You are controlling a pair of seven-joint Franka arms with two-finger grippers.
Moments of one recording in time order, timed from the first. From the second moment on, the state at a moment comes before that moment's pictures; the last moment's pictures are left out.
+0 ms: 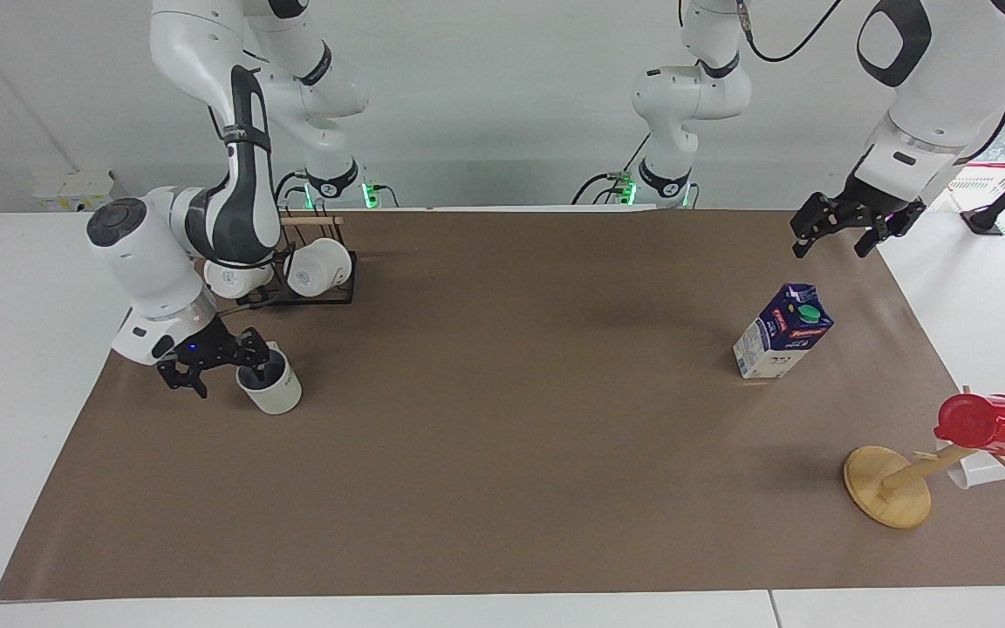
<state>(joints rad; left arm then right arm) -0.08 -0.03 0.06 -1.69 -0.02 1.68 0.05 0.04 0.23 -0.15 -2.00 0.13 2.34 -0.51</state>
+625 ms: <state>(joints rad) -0.03 -0.03 0.06 -1.86 -0.02 1.89 0.07 0.08 0.24 -0.15 -1.93 0.14 2.24 -0.43</state>
